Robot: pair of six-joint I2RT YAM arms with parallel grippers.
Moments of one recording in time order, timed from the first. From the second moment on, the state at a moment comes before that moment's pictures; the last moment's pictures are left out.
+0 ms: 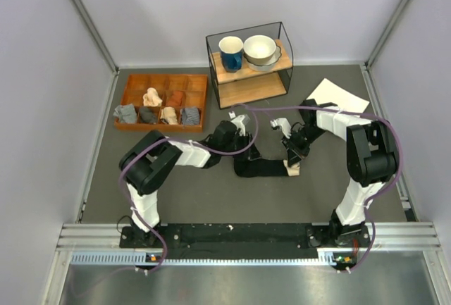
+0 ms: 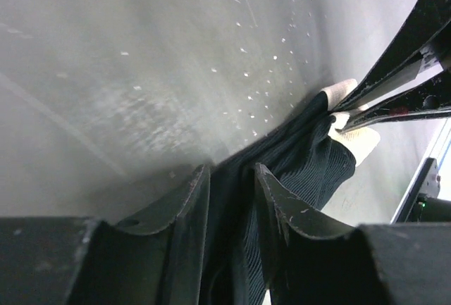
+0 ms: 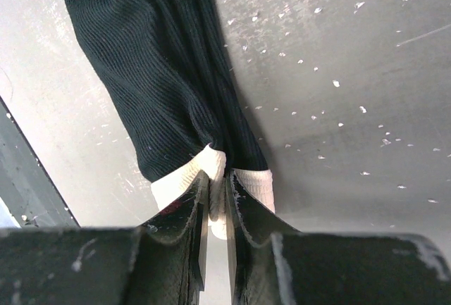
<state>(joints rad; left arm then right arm) -0.74 1.91 0.90 0.46 0.34 -0.68 0.22 1.81 1.14 -0.92 -0.59 -0.81</state>
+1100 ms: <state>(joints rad) -0.82 1.79 0.71 0.54 0.26 -0.84 0.22 1.81 1.13 -0.92 -0.58 -0.81</state>
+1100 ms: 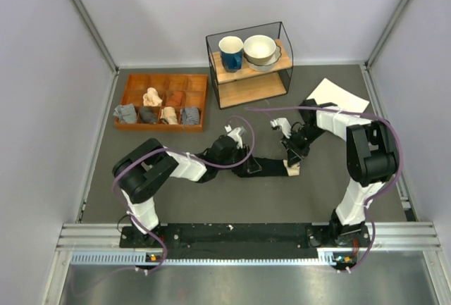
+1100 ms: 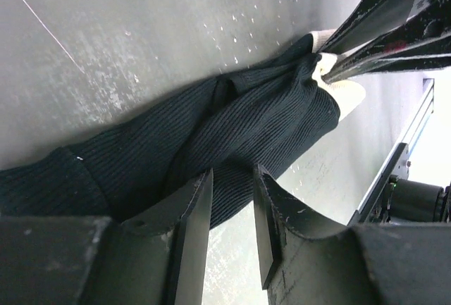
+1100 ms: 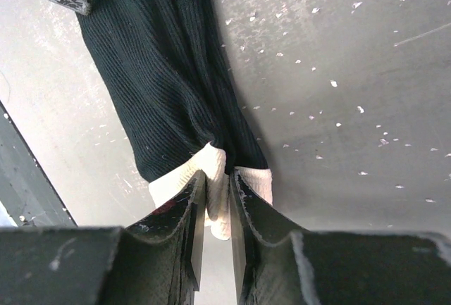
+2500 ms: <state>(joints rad) -0.64 1.99 1.15 0.12 0.44 -0.50 0.22 1.57 1.19 -1.03 -0.62 -1.02</state>
